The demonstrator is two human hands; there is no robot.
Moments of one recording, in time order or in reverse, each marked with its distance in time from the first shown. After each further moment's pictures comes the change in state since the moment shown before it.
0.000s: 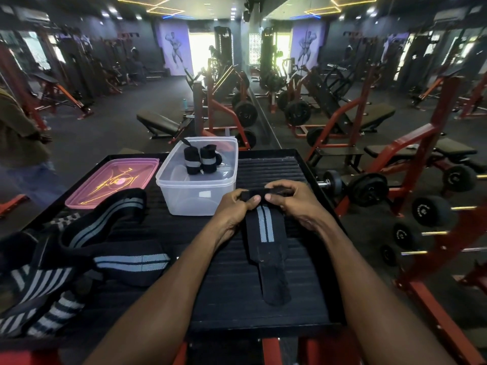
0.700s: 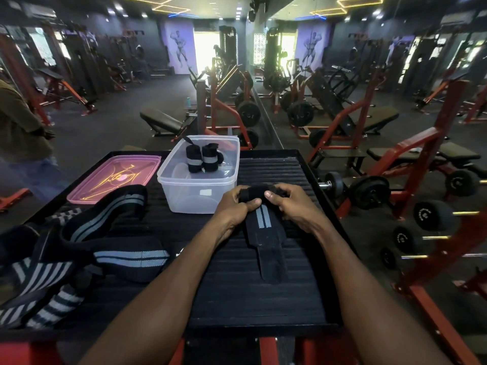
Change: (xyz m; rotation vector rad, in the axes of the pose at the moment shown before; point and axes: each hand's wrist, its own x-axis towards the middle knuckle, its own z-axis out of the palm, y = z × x) left_hand 0.000 -0.004 -0.002 0.088 0.023 0.088; right_hand 0.001 0.005 0.005 -0.108 -0.022 0.044
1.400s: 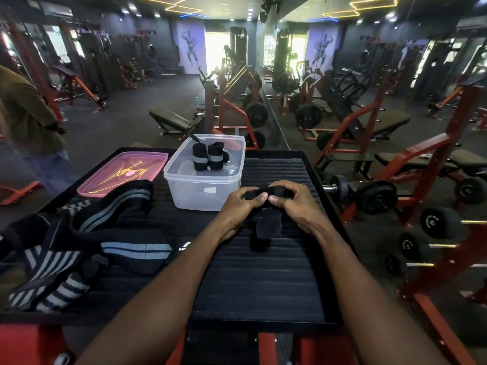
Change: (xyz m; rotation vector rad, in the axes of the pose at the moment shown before) left_hand -0.004 -0.003 0.003 -0.102 -0.042 0.003; right_hand -0.002 0.001 0.003 0.037 0.068 -0.184
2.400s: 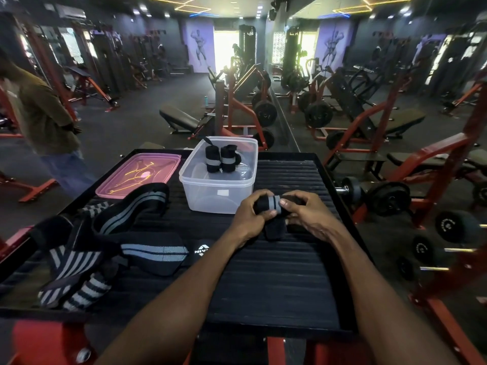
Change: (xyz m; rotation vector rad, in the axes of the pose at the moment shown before) left_hand -0.008 -0.009 -0.009 0.359 0.003 0.242; right_hand -0.004 0.000 0.002 0.222 -0.131 0.284
